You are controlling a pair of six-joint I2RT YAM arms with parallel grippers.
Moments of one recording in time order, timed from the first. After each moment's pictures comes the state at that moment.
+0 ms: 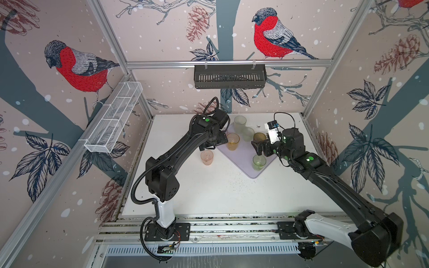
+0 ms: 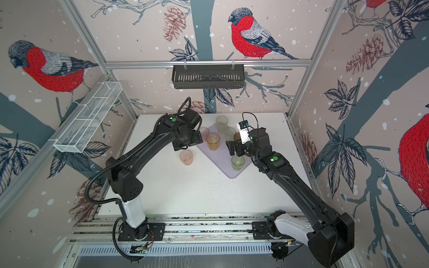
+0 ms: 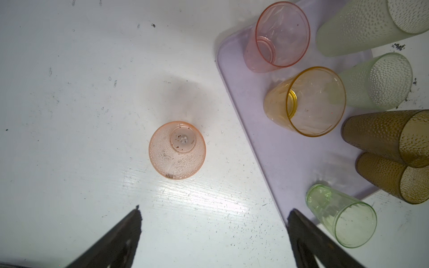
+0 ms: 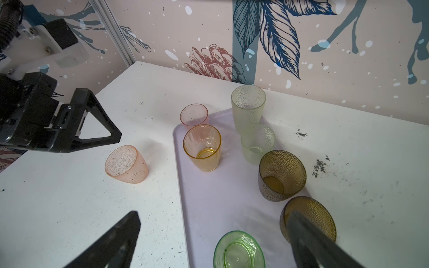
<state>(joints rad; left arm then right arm) -0.61 1.84 1.87 -1.28 -0.17 -0.89 0.48 1.11 0.98 -0.32 -0.12 0.07</state>
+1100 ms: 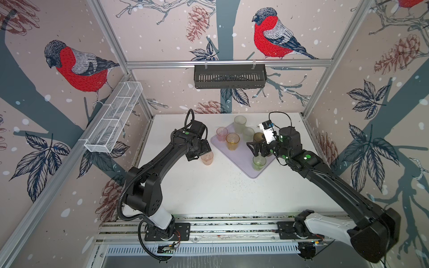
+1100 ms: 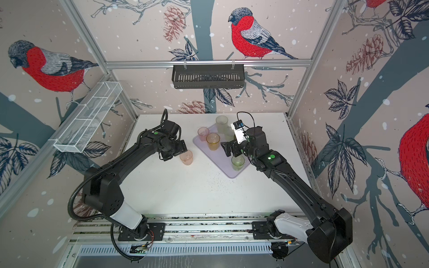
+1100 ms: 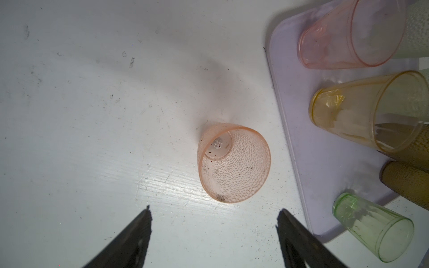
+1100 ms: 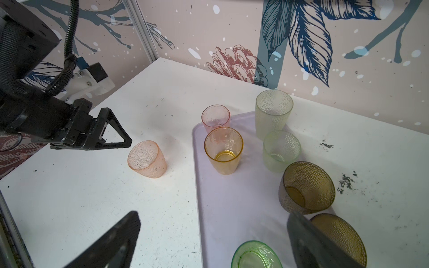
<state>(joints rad) -0.40 1.62 1.35 -0.94 0.01 -0.79 0.52 1.15 1.01 -0.31 -0.18 0.05</state>
